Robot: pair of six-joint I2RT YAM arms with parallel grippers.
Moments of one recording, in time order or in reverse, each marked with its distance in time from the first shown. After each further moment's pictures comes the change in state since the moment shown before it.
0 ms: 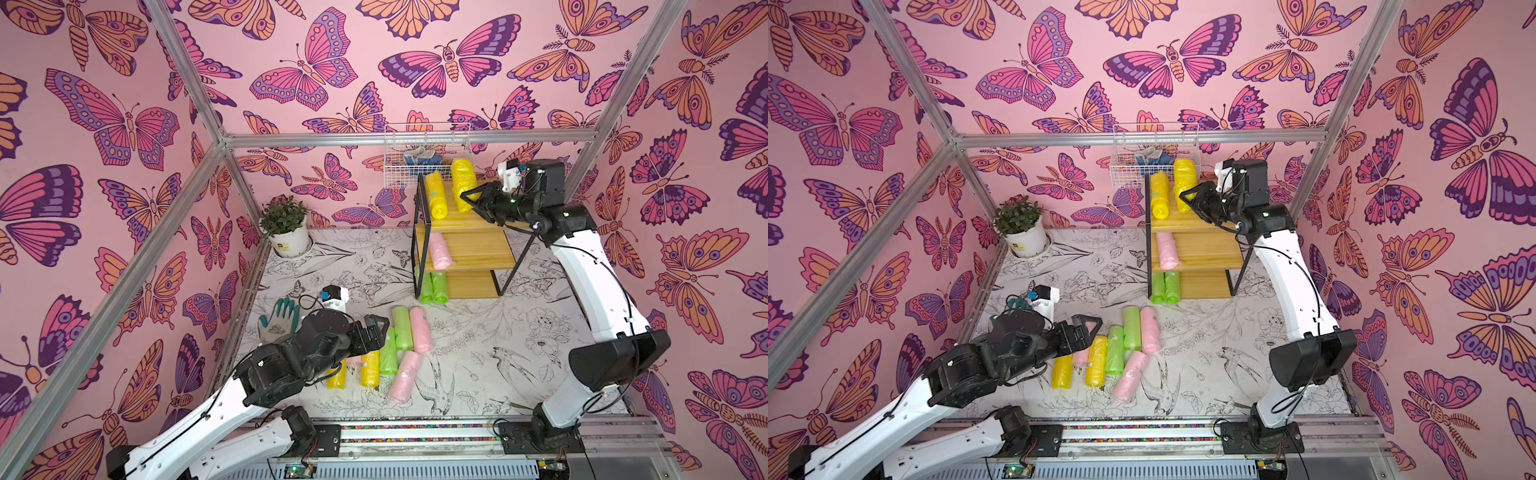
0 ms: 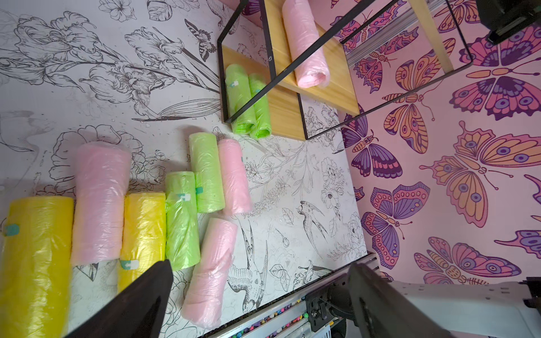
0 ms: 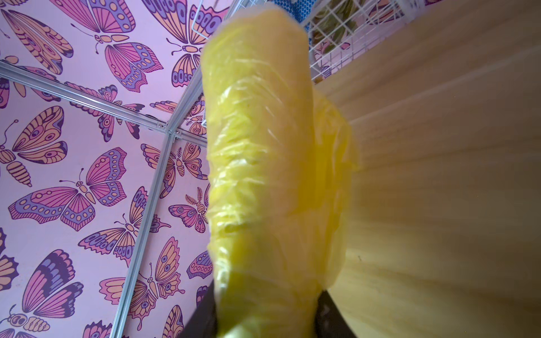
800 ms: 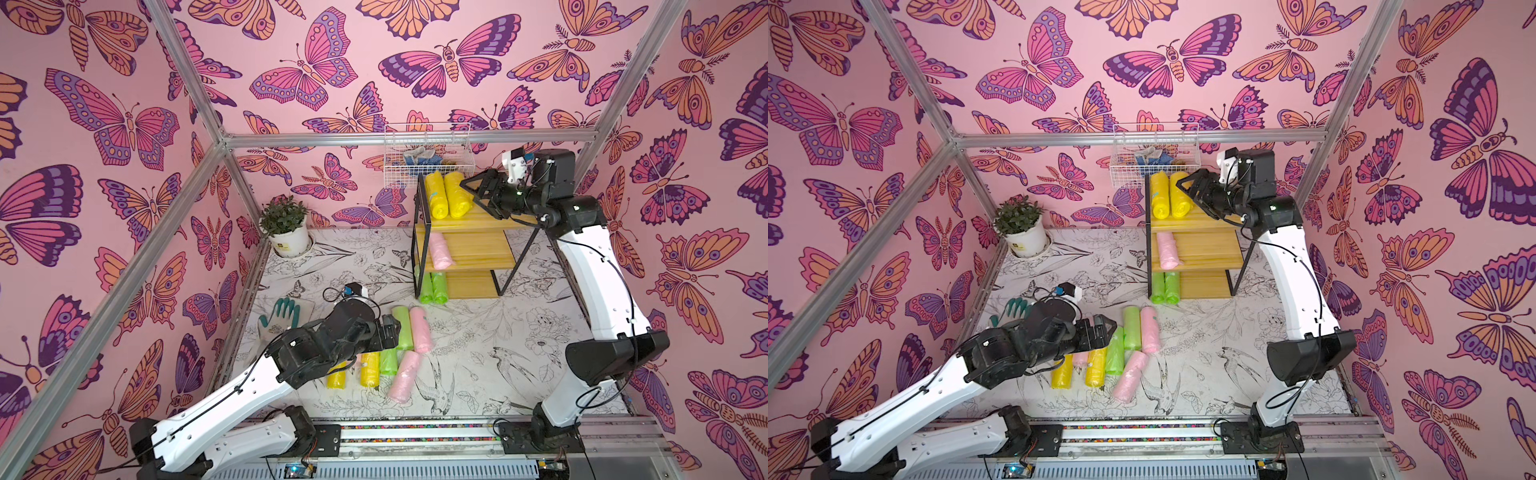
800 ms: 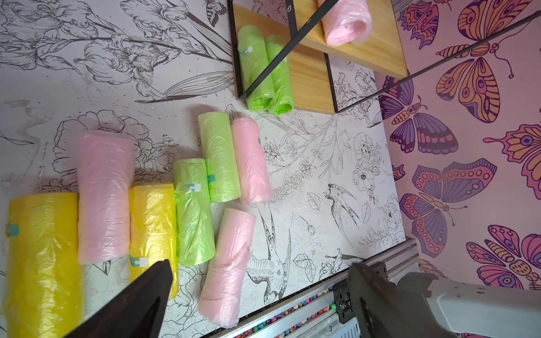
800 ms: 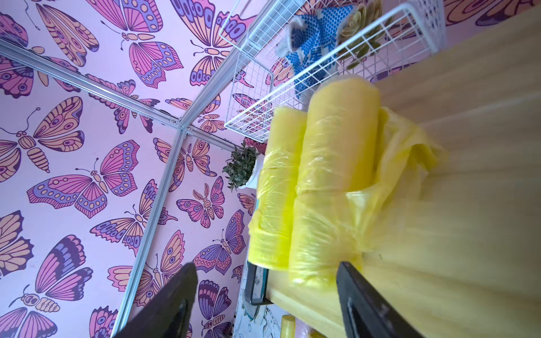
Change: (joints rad) left arm 0.000 0.201 0.058 -0.016 0.041 0.062; right arm -0.005 0.014 0.165 -0.117 -0.023 -0.066
